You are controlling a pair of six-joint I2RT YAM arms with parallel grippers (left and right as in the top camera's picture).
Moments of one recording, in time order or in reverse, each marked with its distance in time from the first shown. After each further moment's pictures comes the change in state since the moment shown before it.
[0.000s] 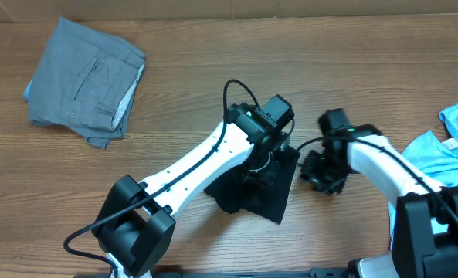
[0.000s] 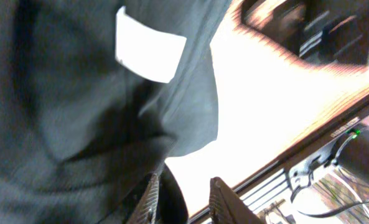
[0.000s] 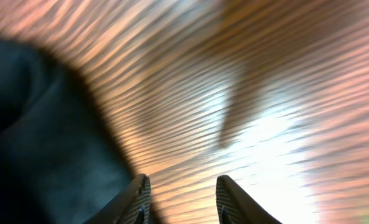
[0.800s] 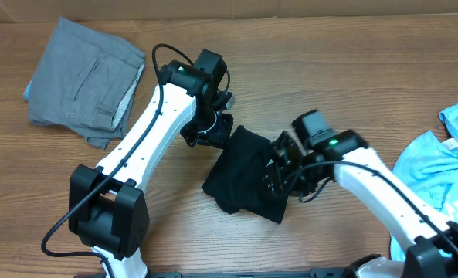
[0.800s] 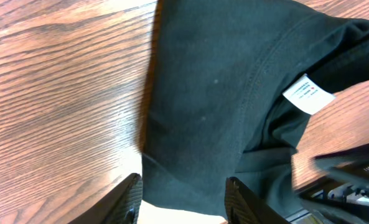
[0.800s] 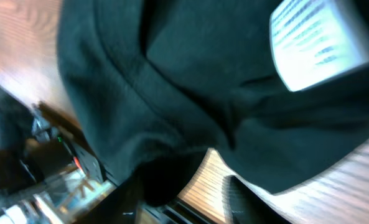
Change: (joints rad) left arm 0.340 0.002 0.102 -0.135 -0.060 0.176; right arm 0.269 -0.144 0.040 -0.016 -0.348 -0.348
